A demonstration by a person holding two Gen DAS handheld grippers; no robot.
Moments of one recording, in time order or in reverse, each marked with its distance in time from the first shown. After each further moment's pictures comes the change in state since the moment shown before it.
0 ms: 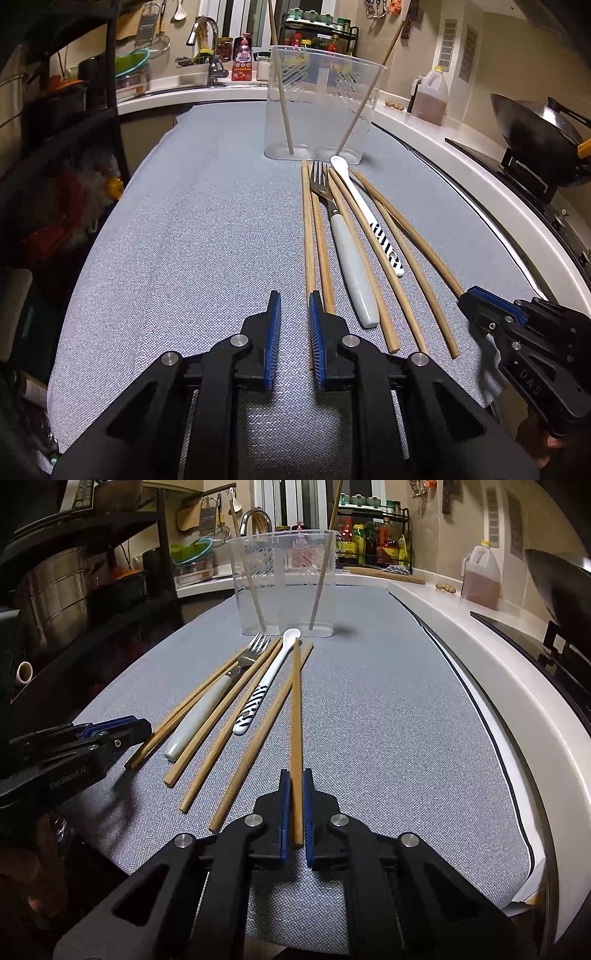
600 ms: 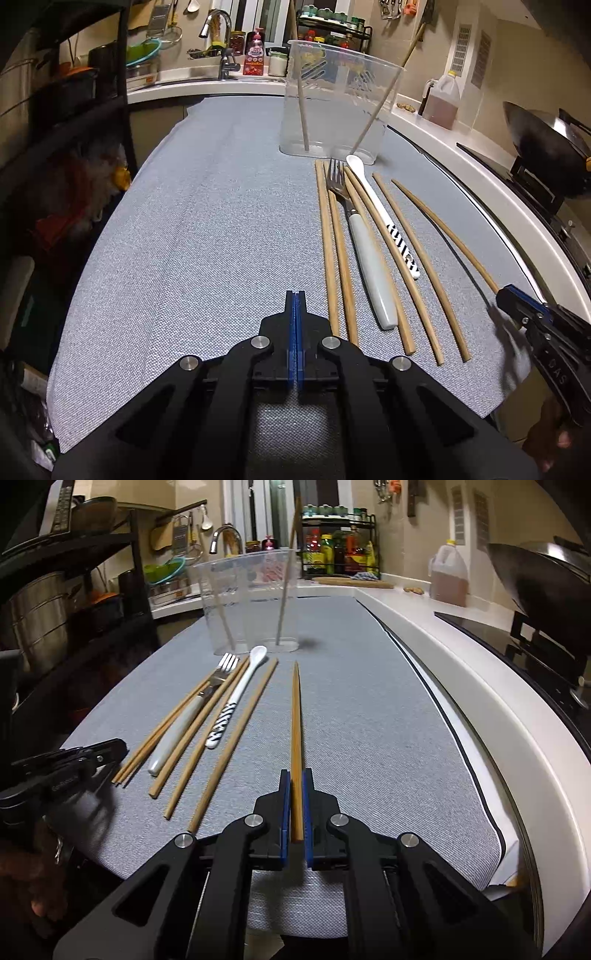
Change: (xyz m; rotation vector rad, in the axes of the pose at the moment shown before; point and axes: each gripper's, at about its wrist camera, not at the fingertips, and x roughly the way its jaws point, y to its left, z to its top) left arm 0.003 0.011 0.001 -0.046 0.013 0.004; right arm -0.017 -0.017 -0.003 0.089 -0.043 -0.085
